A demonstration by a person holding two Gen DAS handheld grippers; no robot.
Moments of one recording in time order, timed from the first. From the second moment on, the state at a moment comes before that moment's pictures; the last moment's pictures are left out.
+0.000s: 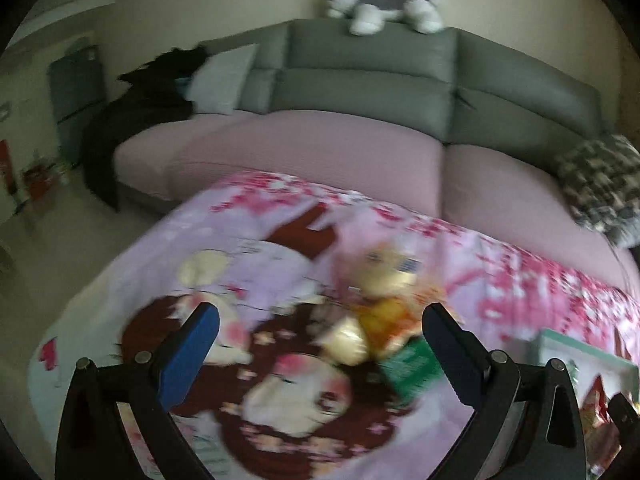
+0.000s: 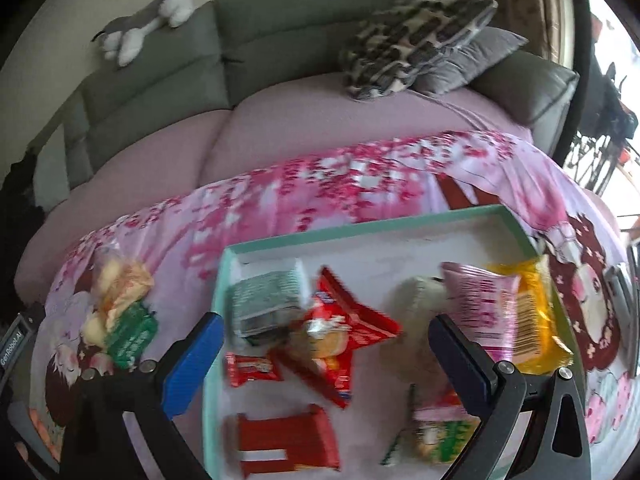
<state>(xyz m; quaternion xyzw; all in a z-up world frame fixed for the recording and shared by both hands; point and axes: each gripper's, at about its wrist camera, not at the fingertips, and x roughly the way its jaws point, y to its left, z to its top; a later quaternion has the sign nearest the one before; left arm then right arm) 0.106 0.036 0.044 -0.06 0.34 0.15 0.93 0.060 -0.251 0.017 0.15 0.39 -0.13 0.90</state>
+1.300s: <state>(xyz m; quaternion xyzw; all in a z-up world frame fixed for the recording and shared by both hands) 0.133 0.100 -0.023 -0.16 0.43 0.08 0.88 0.138 -0.077 -0.047 0.01 0.45 0.08 0.89</state>
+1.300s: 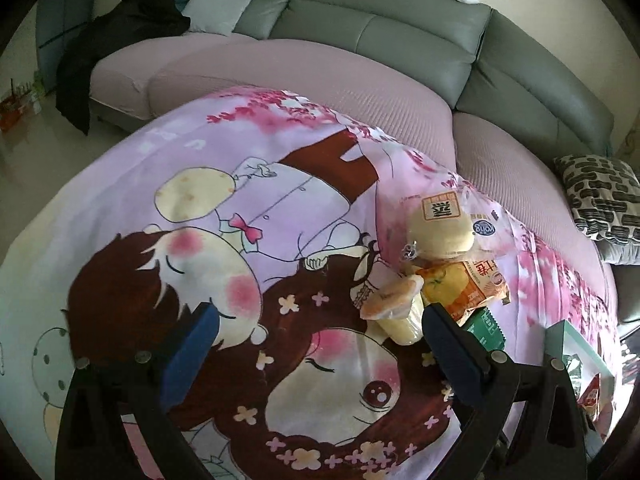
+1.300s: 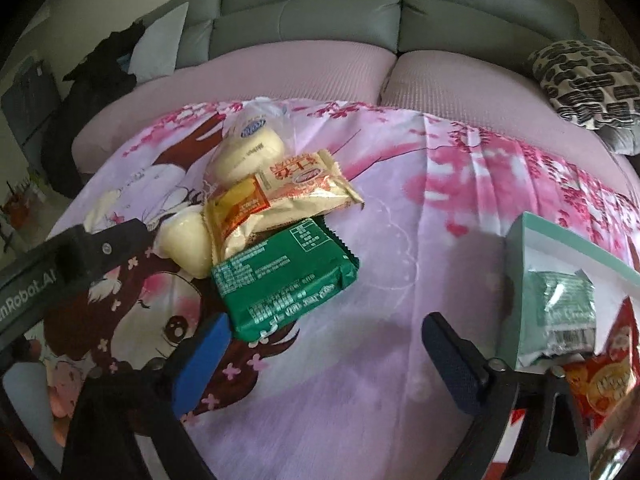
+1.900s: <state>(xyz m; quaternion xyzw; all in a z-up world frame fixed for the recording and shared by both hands) 0.137 0.103 -0.034 -0.16 0.46 0.07 0.87 0.173 -0.056 -0.056 -0.03 0.46 0.11 0.88</state>
